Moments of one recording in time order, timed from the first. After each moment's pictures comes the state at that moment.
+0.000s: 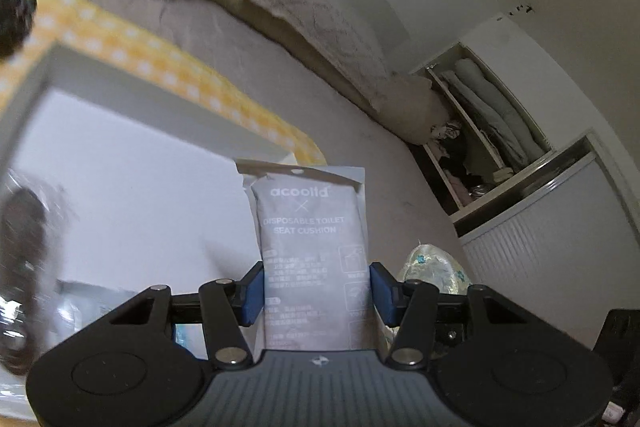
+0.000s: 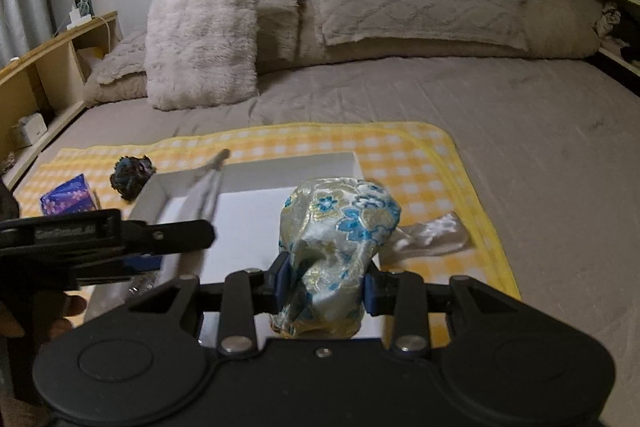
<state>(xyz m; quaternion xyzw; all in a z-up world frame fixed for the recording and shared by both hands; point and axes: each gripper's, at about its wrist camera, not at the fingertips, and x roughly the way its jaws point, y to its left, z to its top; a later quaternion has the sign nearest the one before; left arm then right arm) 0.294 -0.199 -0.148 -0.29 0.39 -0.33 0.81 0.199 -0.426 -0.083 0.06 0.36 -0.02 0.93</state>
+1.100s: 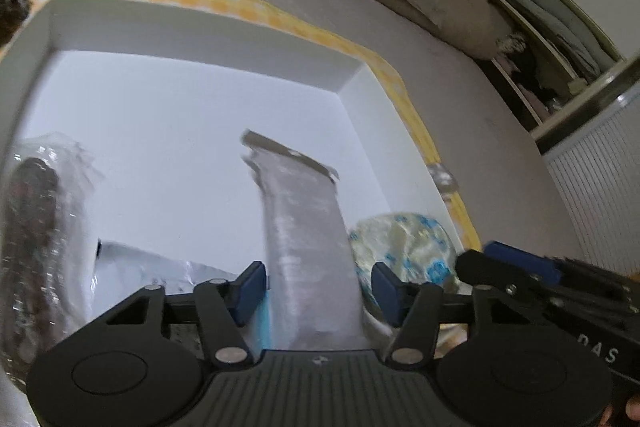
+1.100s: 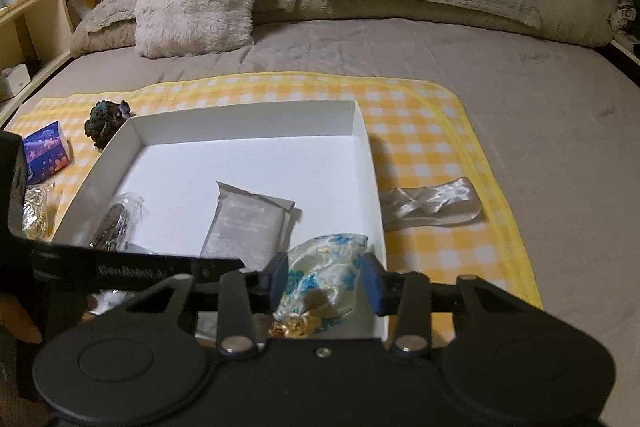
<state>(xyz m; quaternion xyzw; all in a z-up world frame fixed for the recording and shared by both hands) 0.314 -0.236 -0.202 -0.15 0.48 -0.27 0.82 0.229 -0.416 -0.128 0.03 0.41 -0.02 0.91</state>
